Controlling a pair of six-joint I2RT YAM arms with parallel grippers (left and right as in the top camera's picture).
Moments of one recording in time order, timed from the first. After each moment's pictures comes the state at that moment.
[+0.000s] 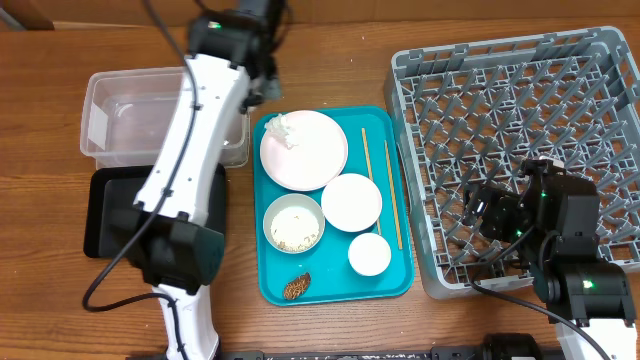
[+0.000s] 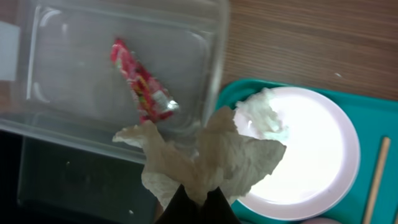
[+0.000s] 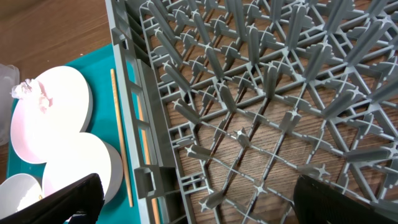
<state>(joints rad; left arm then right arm) -0.28 2.08 2.24 -1.45 -0.26 -0.47 -0.01 0.83 0.81 -0.80 -0.11 0.30</state>
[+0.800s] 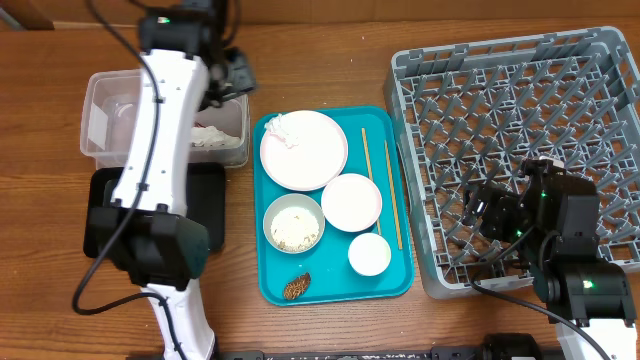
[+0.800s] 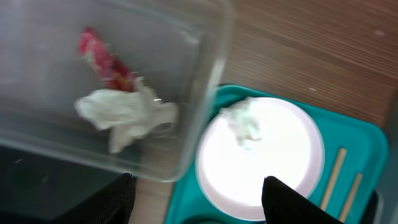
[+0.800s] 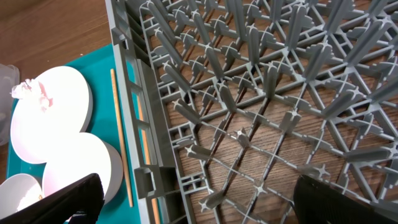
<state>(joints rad) -0.16 2.07 2.22 -1.40 -0.06 -0.52 -0.01 0.83 0.81 -0.80 -0.11 0.30</state>
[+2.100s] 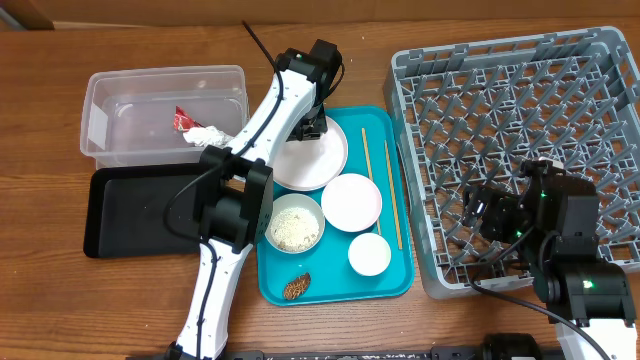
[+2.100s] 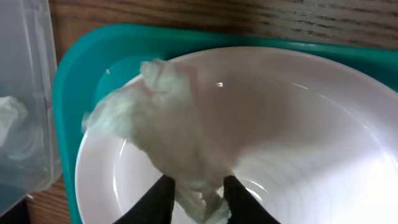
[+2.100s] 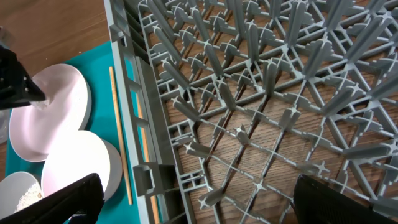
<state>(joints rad) -0.41 2.47 2.21 -1.30 -0.22 -0.60 -0.01 0.83 0.81 -0.81 -0.11 0.30</state>
